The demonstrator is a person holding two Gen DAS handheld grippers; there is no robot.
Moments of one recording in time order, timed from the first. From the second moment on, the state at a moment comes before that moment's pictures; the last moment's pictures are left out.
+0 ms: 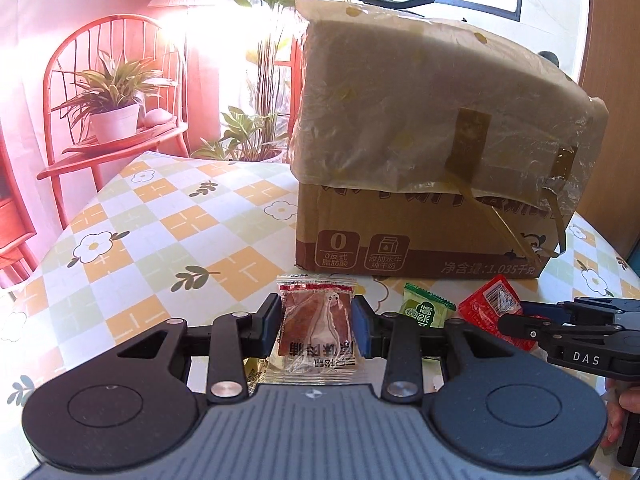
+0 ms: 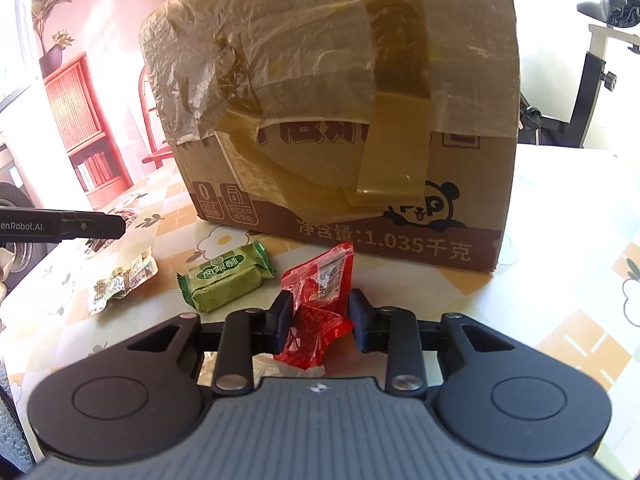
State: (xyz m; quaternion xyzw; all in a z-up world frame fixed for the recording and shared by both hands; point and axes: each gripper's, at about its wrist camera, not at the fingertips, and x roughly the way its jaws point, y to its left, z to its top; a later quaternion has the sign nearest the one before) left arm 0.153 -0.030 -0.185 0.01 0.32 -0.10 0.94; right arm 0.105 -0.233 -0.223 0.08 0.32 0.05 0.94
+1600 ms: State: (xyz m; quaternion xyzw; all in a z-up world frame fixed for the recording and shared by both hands) left arm 0.167 -0.023 -0.073 -0.04 0.17 -0.14 0.97; right arm 0.113 -0.205 -0.065 0.01 0.12 0.16 0.98
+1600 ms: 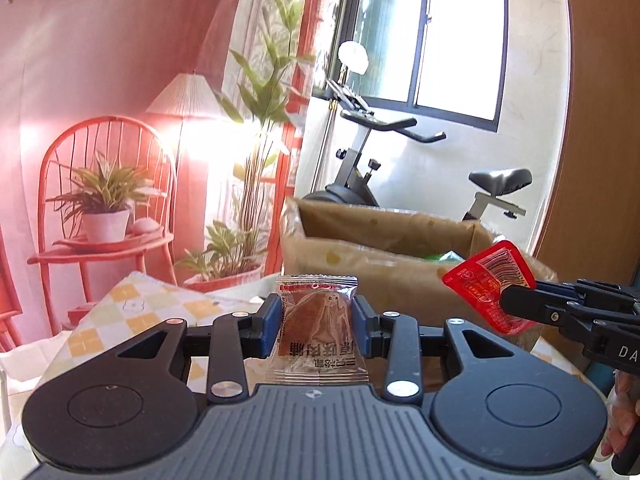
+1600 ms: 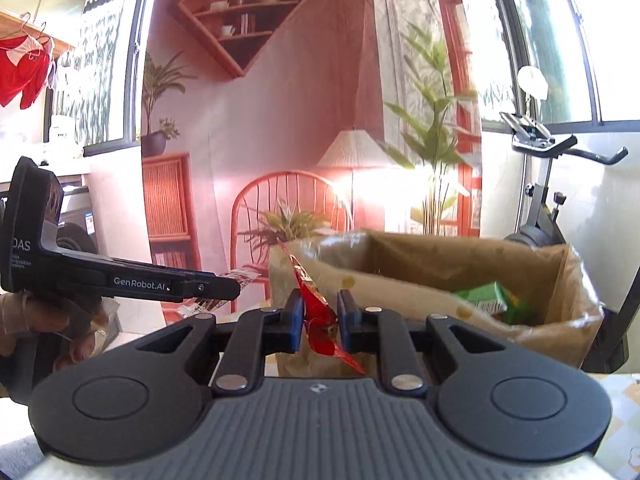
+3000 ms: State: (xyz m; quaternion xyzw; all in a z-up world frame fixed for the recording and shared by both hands) left arm 0.193 0.041 -0.045 -0.03 0.27 -0.14 0.95; right arm 0.135 -0.243 -0.047 0.02 0.20 0.12 0.97
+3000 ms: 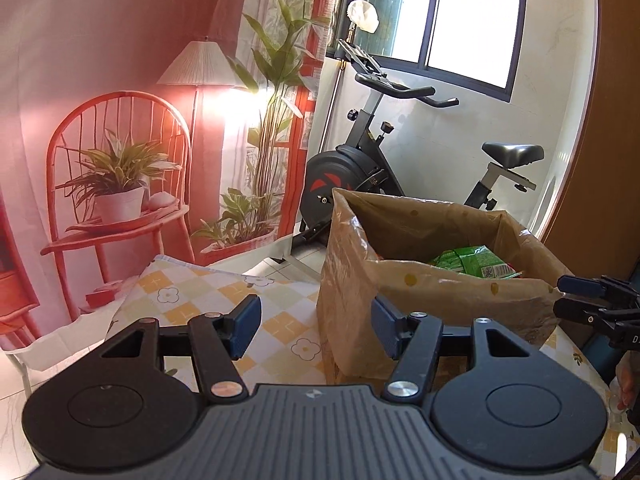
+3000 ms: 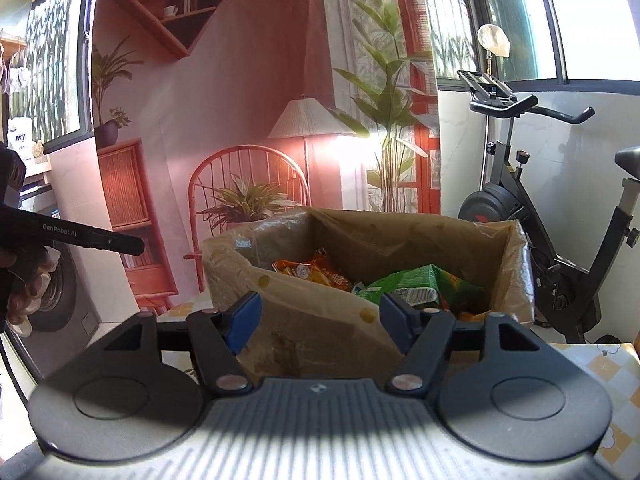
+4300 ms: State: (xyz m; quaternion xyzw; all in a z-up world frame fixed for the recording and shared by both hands) left arm 0.154 0.054 -0.142 -0.06 0.36 -0.07 0.93; right arm 0.131 -0.182 -0.220 -0.10 0.44 0.27 0.85
